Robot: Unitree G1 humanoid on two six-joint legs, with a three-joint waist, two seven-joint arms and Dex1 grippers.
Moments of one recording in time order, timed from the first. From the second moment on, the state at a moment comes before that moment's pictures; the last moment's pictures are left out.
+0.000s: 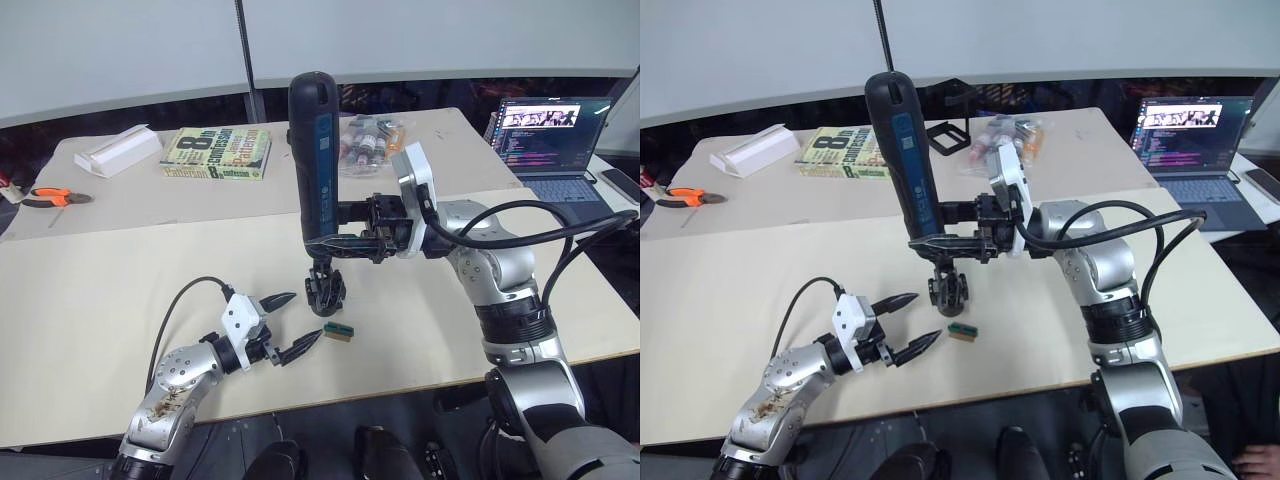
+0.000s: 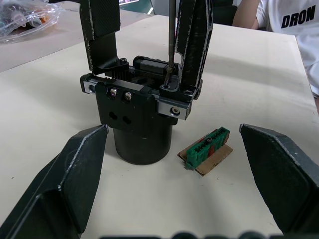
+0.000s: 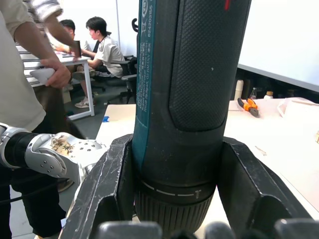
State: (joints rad) left arm 0.00 0.41 -0.09 -0.28 -0.33 0.15 -0.77; right arm -0.84 -0.39 0.10 0.05 0.57 0.46 1.24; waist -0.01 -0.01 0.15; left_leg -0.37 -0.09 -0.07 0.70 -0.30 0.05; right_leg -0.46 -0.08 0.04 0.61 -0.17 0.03
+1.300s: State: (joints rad) left arm 0.01 0.41 -0.09 -0.27 -0.33 0.13 -0.77; right arm -0.85 -0.39 0.11 0.05 0.55 0.46 1.24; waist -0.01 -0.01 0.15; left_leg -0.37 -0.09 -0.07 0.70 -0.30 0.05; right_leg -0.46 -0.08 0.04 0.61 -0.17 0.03
